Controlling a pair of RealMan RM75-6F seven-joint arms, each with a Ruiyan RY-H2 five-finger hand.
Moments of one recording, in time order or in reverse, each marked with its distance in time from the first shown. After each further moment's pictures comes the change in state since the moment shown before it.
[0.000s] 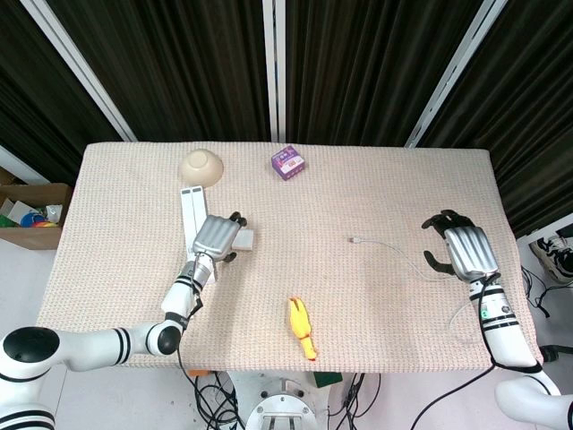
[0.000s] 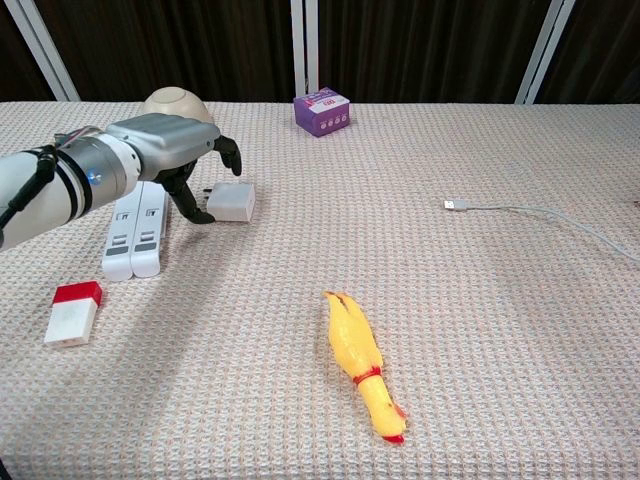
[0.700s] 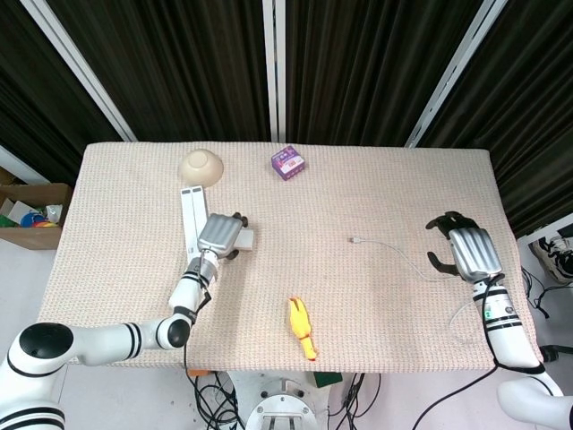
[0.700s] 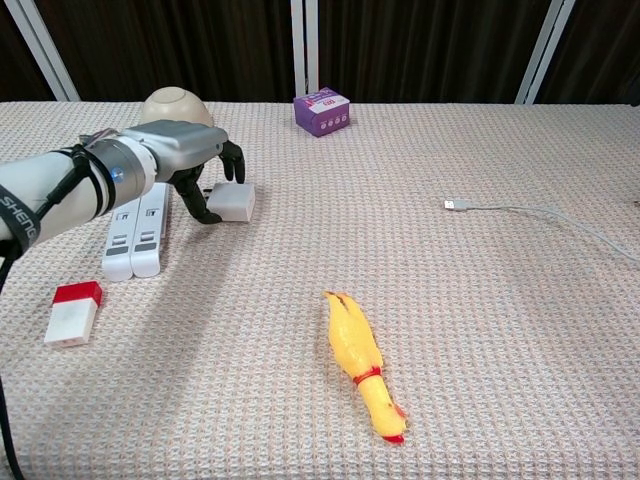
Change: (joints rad) left arm -0.047 -0.045 -0.008 0.068 -0.098 -0.022 0.011; right arm -0.010 0.003 0.000 0.014 0.008 -0.007 0.026
